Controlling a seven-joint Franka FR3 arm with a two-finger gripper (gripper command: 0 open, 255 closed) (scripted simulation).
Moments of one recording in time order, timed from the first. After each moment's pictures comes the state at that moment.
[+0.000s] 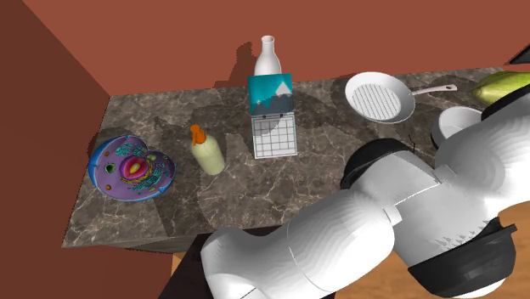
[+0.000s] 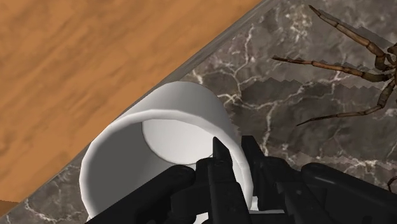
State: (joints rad) arm -0.55 0.75 -0.29 -1.06 0.19 1.84 -0.74
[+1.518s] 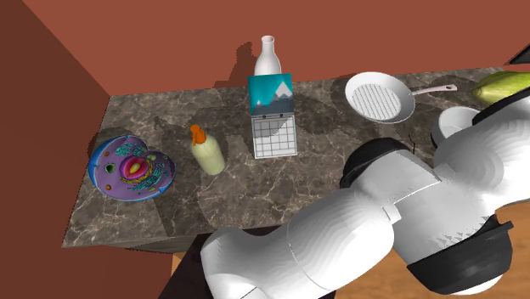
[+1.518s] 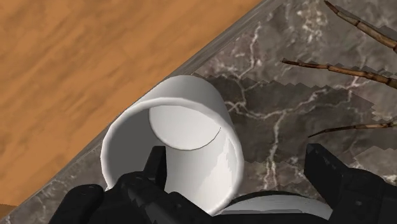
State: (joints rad) arm -0.54 0.75 -0.29 -1.13 0.19 1.92 -0.74
